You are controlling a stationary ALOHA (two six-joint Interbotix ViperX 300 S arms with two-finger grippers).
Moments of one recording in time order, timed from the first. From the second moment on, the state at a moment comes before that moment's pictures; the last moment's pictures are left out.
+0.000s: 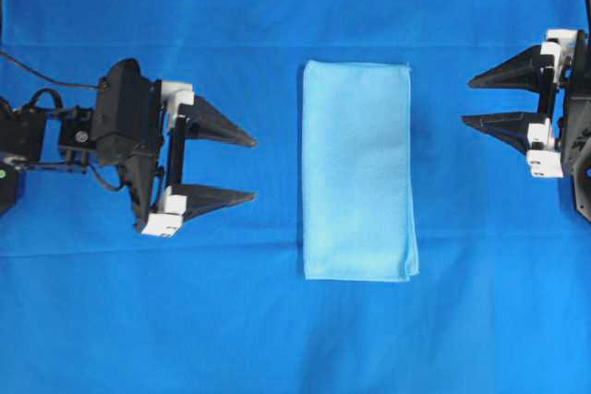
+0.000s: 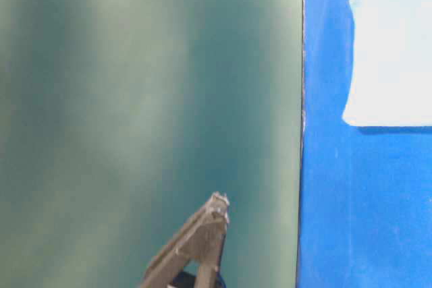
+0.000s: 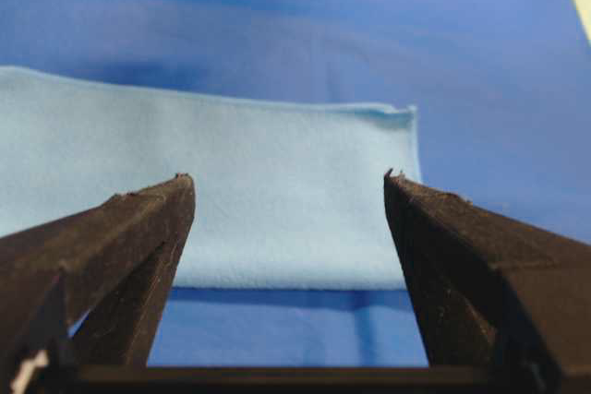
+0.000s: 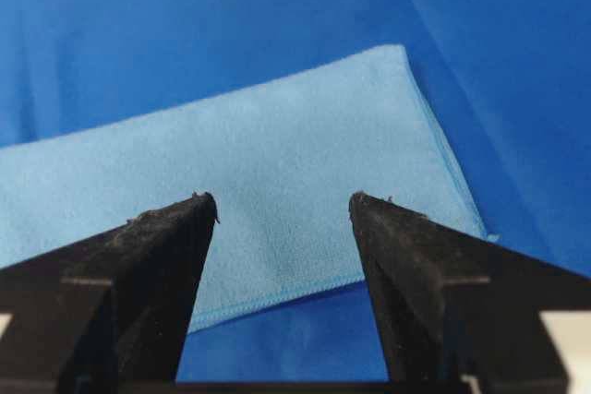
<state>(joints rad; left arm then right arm) -0.05 -0.24 0.91 -0.03 -0.45 -0.10 -0.20 -0.85 1.22 -0.54 0.04 0.67</state>
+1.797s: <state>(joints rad) 0.33 0.41 0.53 -0.02 -0.30 0.07 -0.50 0.06 0.89 -0.67 0.00 0.67</state>
